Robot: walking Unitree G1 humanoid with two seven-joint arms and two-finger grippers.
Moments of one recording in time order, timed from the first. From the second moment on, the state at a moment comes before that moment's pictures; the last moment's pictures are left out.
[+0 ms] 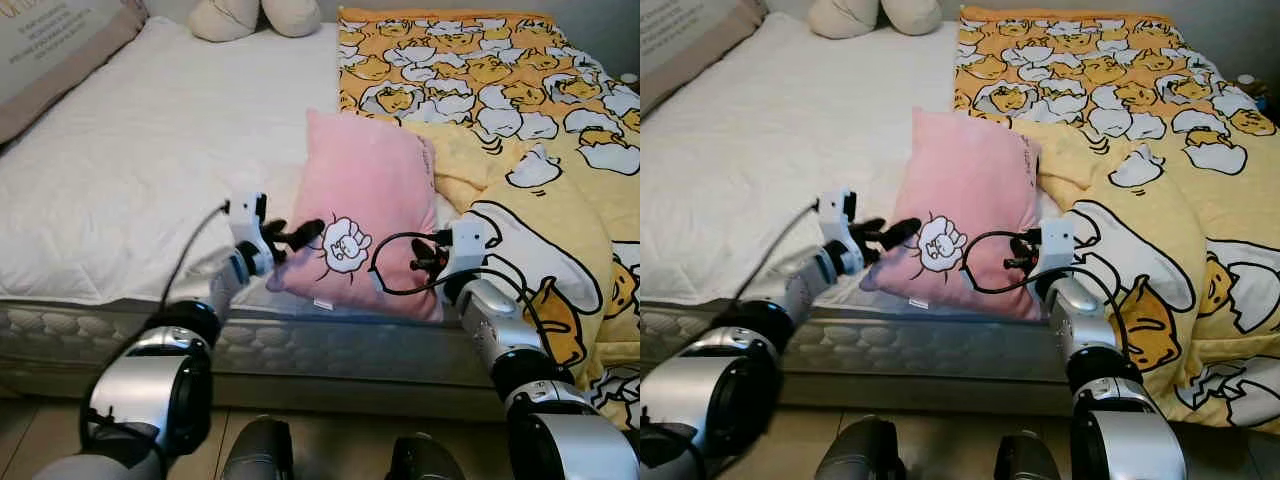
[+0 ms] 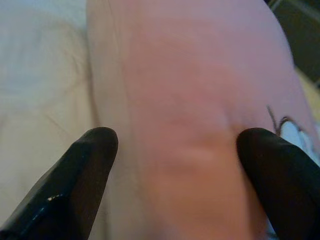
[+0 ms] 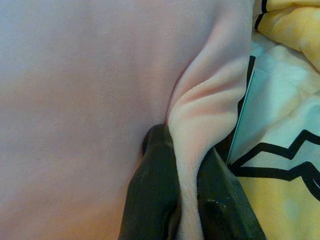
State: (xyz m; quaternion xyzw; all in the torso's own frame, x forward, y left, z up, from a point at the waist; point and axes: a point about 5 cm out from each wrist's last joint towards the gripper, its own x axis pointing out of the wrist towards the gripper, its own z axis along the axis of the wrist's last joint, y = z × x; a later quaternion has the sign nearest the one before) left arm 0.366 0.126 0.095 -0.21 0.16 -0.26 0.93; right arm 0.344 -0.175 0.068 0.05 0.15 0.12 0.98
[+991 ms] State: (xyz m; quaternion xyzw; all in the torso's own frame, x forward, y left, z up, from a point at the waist) left arm 0.363 0.105 0.091 -0.42 0.13 -0.20 0.88; right arm 0.344 -0.166 0.066 0.07 0.15 0.12 0.98
